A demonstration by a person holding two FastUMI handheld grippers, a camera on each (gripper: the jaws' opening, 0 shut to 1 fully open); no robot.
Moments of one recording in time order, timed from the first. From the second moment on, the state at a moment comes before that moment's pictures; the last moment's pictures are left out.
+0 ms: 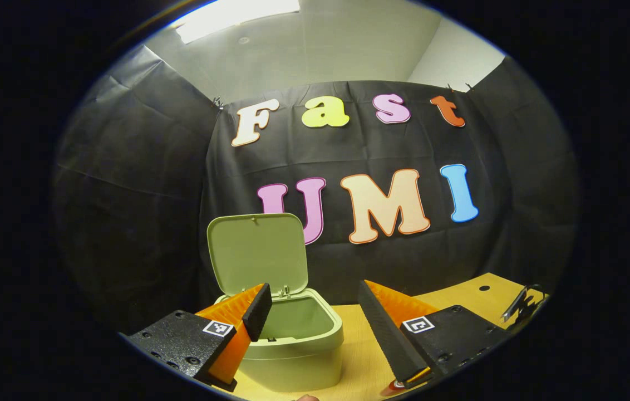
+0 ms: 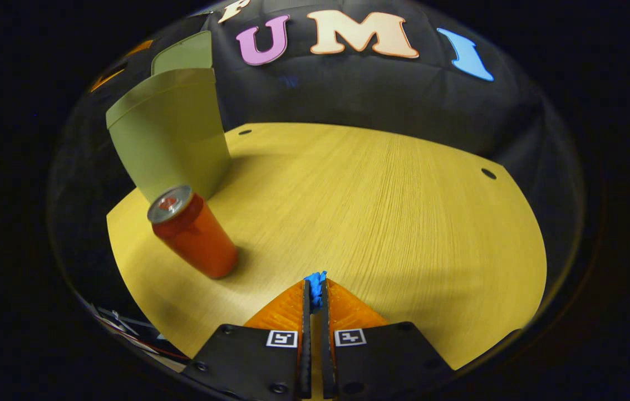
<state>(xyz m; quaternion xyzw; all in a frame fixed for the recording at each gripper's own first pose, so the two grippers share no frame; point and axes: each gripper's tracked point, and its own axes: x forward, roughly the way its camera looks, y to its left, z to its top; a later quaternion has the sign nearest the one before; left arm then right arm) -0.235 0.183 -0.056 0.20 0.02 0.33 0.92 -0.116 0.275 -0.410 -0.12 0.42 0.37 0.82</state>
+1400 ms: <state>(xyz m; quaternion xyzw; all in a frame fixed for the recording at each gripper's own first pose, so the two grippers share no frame) -0.379 0.263 -0.066 0.16 0.05 0.46 0.87 -0.103 0.611 -0.148 0.00 0.15 0.57 0.81</state>
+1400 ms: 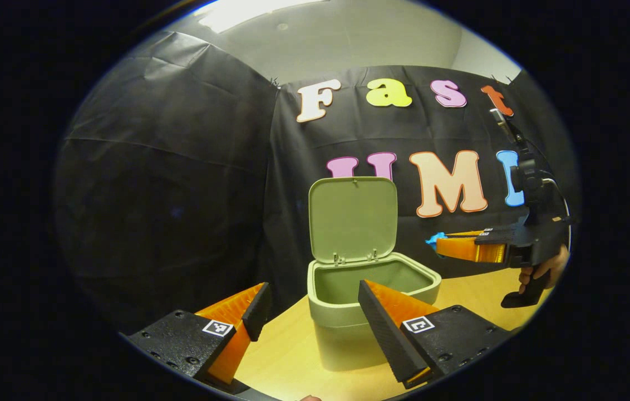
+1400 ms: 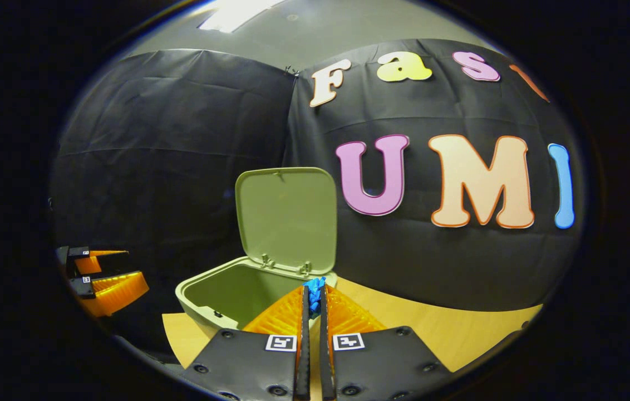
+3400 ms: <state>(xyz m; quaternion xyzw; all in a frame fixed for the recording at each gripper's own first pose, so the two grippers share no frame) -0.222 0.107 -0.327 0.09 0.26 0.15 0.95 0.035 0.233 -0.186 -0.06 0.19 0.27 0.94</state>
